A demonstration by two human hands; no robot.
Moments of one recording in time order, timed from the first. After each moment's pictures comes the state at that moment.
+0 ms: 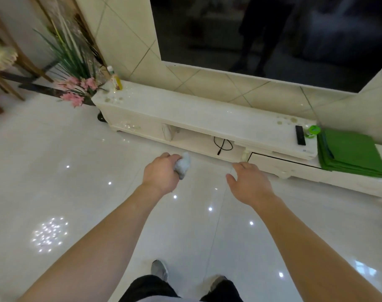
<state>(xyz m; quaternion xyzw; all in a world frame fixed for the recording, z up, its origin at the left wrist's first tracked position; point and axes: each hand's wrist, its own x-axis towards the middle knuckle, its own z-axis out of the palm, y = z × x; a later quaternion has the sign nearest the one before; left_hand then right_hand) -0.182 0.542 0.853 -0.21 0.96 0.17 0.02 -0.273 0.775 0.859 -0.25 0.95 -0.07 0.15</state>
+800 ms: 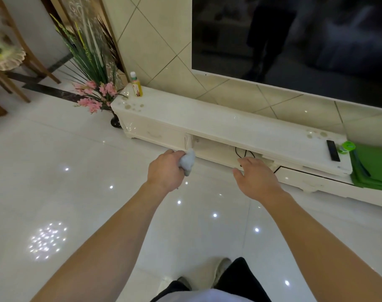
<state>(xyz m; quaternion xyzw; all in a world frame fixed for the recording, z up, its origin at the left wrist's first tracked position) -0.172 0.307 0.856 -0.21 0.95 0.21 -0.02 -0.275 0.541 0.864 -0.26 0.96 -0.07 0.12</state>
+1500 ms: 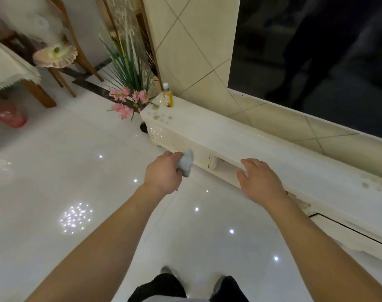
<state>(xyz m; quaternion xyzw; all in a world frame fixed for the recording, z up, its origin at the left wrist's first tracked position) -0.290 0.195 0.861 -0.30 0.94 0.18 -0.03 -0.442 0.417 0.866 -0.35 0.92 -0.11 0.13</state>
